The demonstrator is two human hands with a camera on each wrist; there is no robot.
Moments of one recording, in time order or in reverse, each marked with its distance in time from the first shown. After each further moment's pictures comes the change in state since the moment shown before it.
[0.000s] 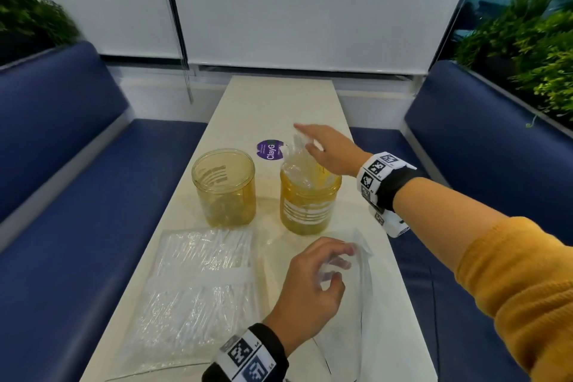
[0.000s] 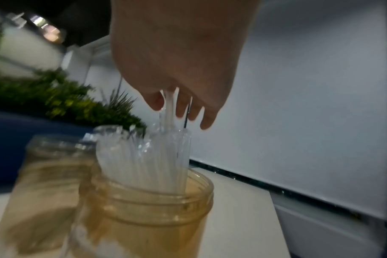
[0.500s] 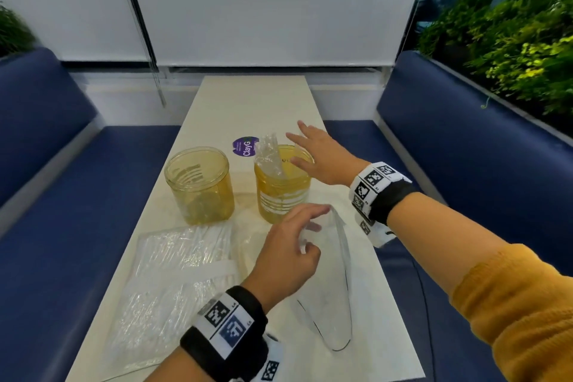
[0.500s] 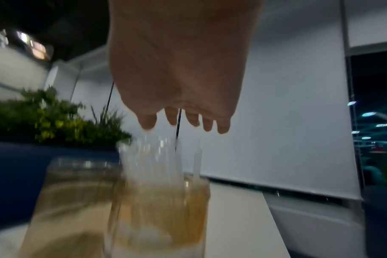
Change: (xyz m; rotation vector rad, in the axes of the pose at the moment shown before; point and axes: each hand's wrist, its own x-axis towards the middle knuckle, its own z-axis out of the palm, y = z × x) left_hand 0.020 0.018 -0.005 0.280 -0.097 0.058; right_hand -0.067 -0.012 -0.013 -0.140 -0.111 0.196
